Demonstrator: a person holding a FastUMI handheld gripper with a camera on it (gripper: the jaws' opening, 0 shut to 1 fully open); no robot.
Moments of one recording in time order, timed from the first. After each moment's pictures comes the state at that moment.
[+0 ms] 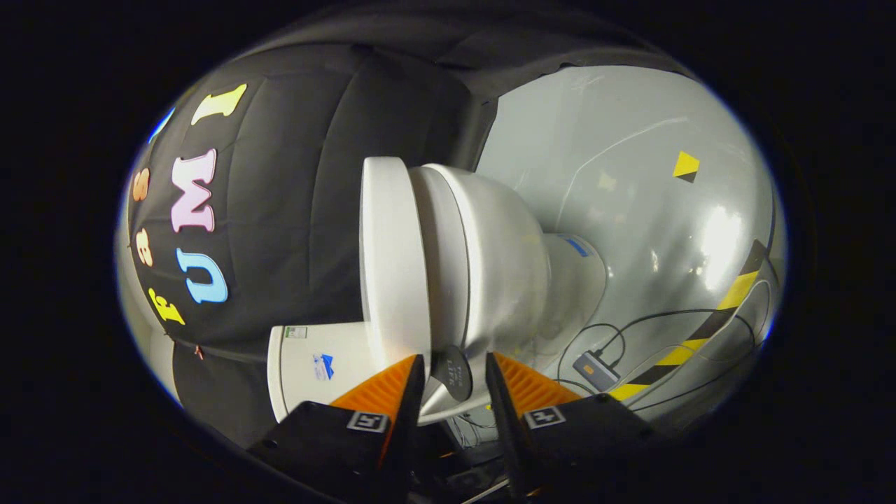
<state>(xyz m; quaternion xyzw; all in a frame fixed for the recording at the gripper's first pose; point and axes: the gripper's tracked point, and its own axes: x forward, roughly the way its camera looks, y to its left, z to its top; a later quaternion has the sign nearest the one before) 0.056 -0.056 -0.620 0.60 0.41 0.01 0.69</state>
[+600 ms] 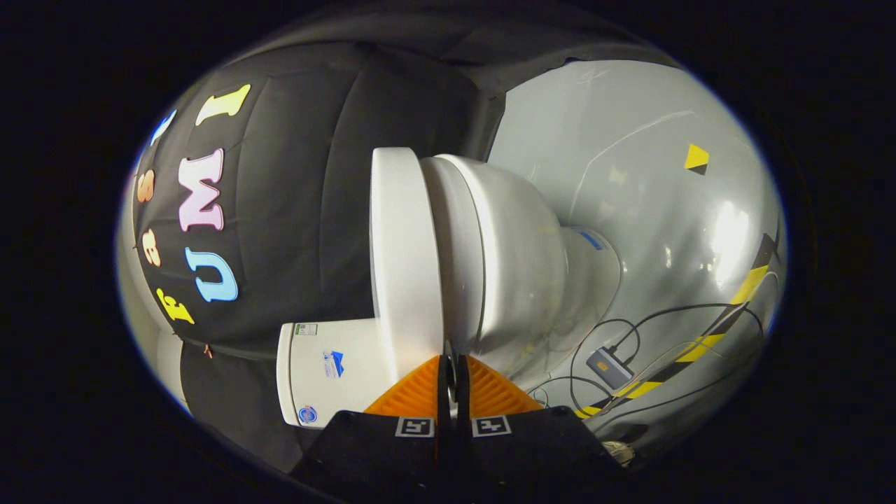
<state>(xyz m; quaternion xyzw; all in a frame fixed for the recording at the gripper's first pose) 0.055 -0.043 -0.614 0.60 0.41 0.03 0.69</state>
